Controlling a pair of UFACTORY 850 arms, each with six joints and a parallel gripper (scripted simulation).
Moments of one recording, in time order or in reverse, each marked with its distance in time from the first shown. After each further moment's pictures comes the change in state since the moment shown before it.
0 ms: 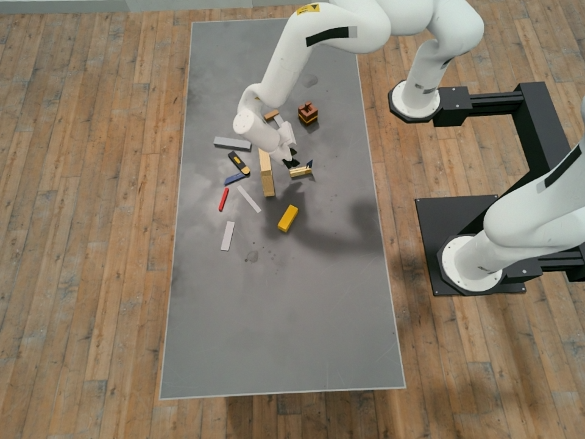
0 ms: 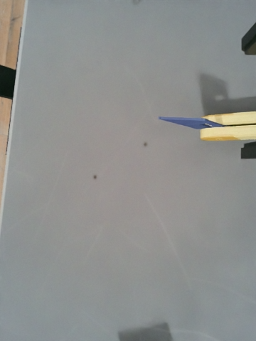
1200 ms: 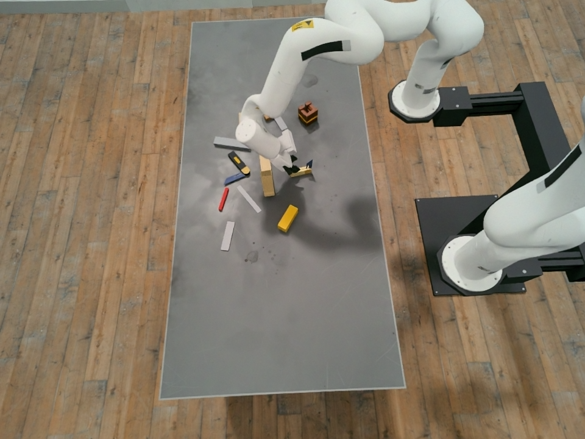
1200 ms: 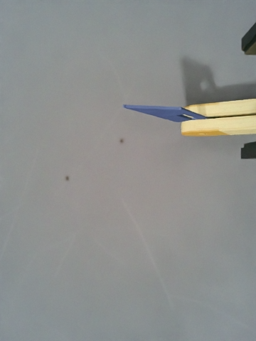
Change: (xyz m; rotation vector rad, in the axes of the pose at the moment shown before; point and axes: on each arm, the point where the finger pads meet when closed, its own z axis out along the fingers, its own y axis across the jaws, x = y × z) left arm 0.000 0.000 0.000 0.000 0.000 0.000; right arm -0.023 0.000 0.040 0.000 0.000 0.000
